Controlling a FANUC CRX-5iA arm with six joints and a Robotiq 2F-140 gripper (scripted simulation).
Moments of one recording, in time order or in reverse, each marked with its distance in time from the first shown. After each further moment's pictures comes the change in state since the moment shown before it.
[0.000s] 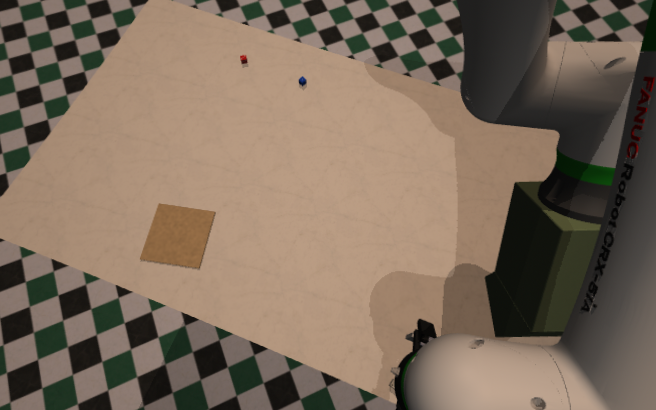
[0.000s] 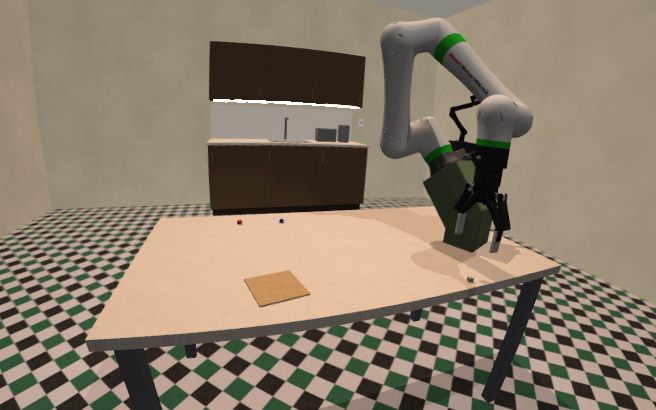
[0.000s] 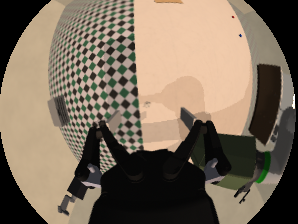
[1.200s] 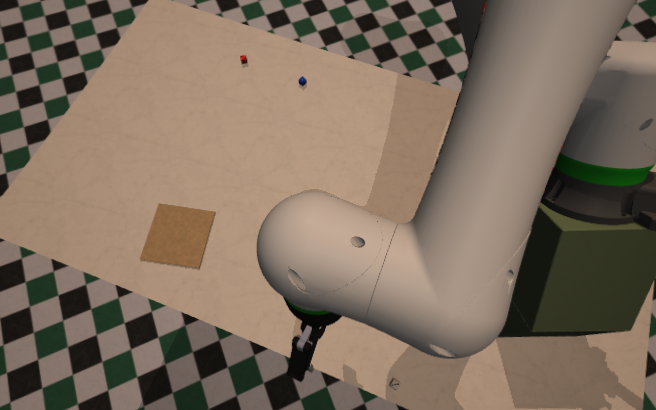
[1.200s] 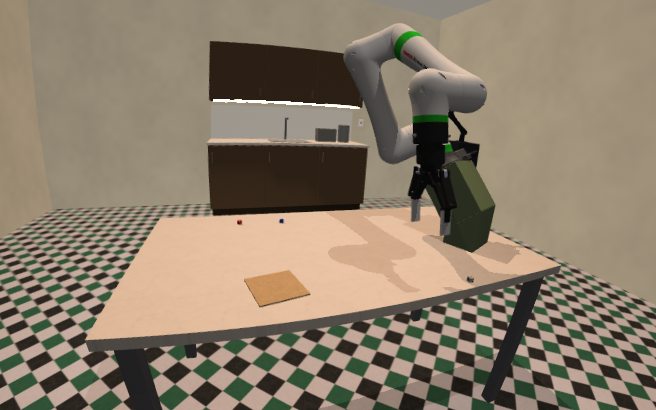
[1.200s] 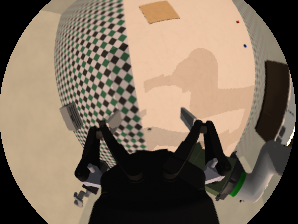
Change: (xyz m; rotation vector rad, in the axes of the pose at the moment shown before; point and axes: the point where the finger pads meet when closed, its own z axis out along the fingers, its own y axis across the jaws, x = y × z) arm 0.159 0.033 -0.047 0.101 -0.071 0.074
